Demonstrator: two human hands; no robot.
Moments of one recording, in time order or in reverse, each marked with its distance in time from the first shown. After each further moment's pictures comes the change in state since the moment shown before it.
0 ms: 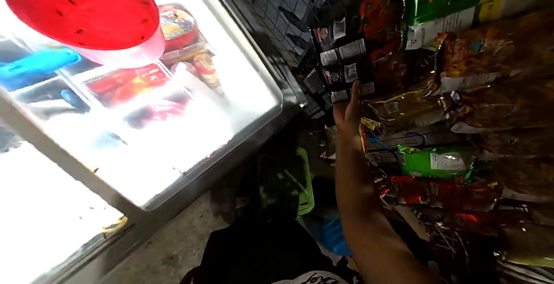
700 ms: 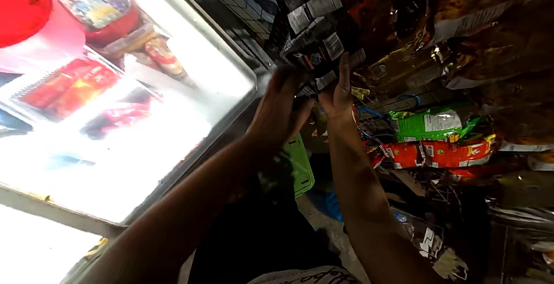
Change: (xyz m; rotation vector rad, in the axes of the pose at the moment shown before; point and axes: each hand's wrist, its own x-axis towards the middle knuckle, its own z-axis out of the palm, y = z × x) left_hand -0.077 0.405 0.137 0.453 -0.110 1.721; right_hand -0.029 -0.020 -0.010 0.027 -0.045 0.098
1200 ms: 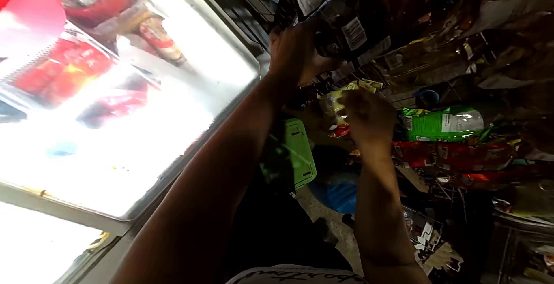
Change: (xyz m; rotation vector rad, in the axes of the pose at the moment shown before) left_hand 0.099 -0.038 0.017 0.146 -0.215 -0.329; right_hand -0.090 -0.063 0.002 -1.524 -0.056 -0.152
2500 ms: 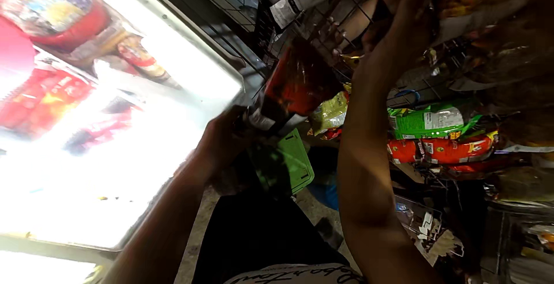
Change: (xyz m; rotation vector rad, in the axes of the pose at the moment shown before) left_hand -0.133 -0.087 -0.003 -0.239 -0.058 -0.072; right_hand 0.116 -0.040 -0.012 0.866 0.696 -0.173
